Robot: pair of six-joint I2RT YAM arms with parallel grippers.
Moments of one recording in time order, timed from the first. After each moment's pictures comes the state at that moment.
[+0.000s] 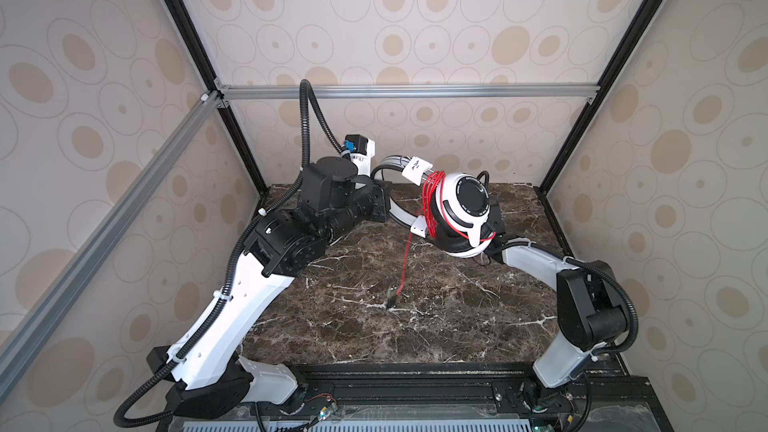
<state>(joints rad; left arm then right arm) -0.76 1.36 1.89 -0.84 -0.19 -0.41 0.30 1.70 1.03 0.12 -0.78 0.22</state>
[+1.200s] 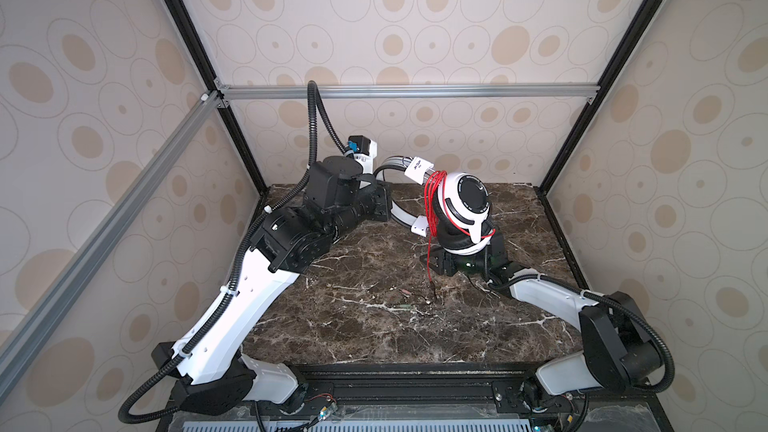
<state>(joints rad) -0.76 1.37 1.89 -0.85 -0.18 -0.42 0.42 1.42 0.76 0.17 -0.66 0.20</state>
